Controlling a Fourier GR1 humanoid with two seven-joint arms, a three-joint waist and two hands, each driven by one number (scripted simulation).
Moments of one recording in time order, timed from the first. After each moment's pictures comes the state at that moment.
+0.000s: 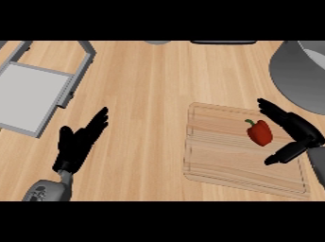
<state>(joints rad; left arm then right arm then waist) -0.10 0.22 -0.18 -1.35 0.12 -0.06 0.13 -0.45 -0.43 -0.06 -0.60 0.21 0.52 -0.52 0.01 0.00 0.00</state>
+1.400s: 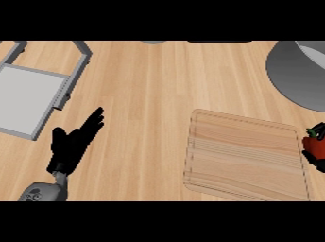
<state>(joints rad) -0.08 0.20 -0.13 -1.37 0.09 -0.10 0.13 -0.45 -0.60 -0.23 -0.25 0.14 0.35 -0.86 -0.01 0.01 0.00</state>
